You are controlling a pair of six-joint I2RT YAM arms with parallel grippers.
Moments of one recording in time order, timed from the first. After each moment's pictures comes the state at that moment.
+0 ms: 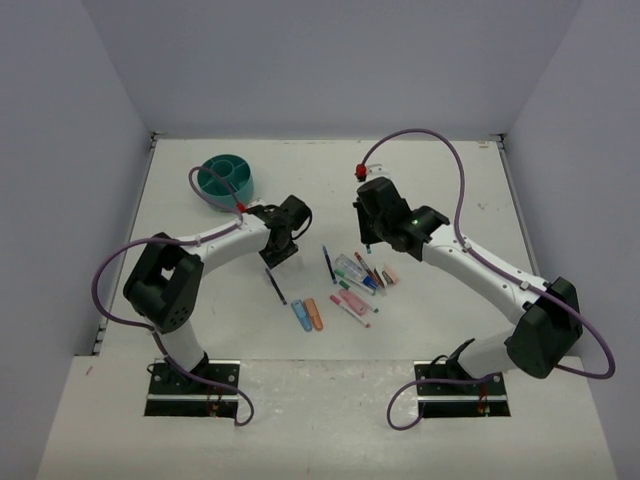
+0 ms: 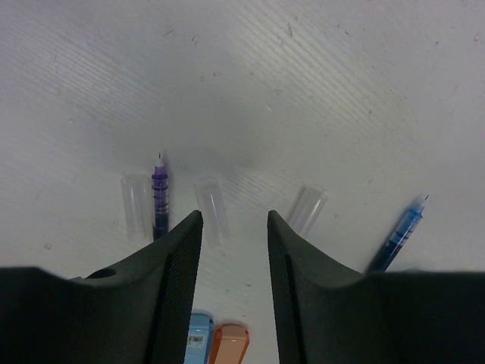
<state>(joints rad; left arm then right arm) -0.64 1.74 1.17 -0.77 -0.40 -1.27 0.71 1.43 1.21 -0.60 0.29 0.36</state>
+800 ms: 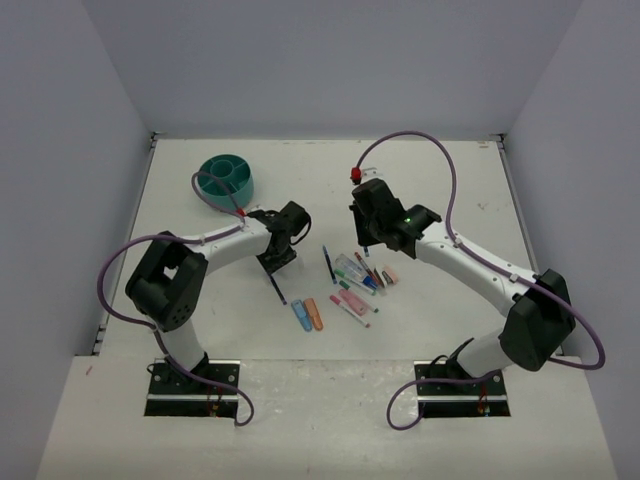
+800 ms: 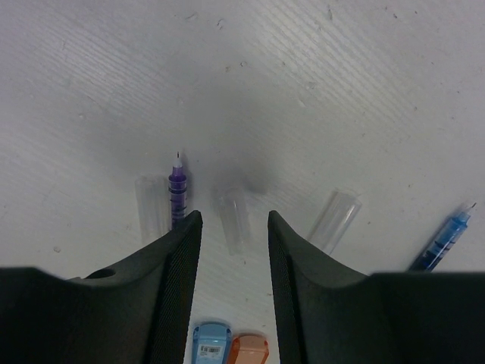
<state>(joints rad) -0.64 1.75 1.13 -0.76 -0.40 -1.27 0.71 1.47 1.21 -0.60 0.27 0.35</state>
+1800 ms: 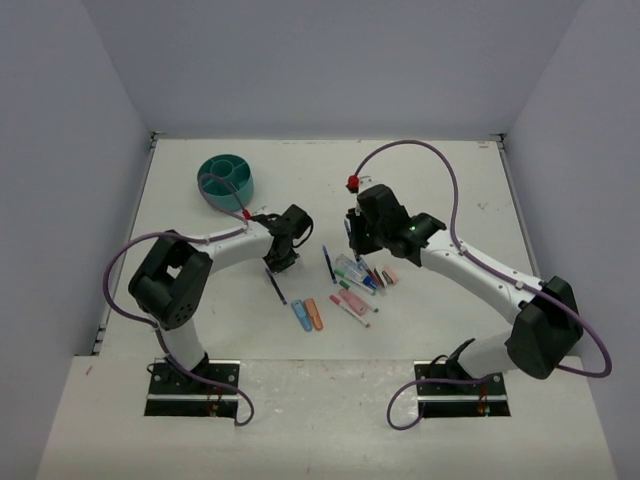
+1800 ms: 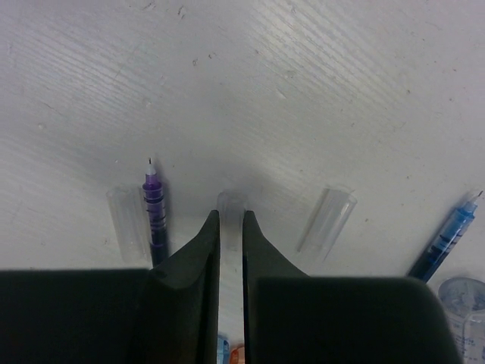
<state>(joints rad) -0.66 1.77 1.09 -0.67 -0.38 -1.21 0.71 1.42 1.12 -0.51 0.07 0.34</state>
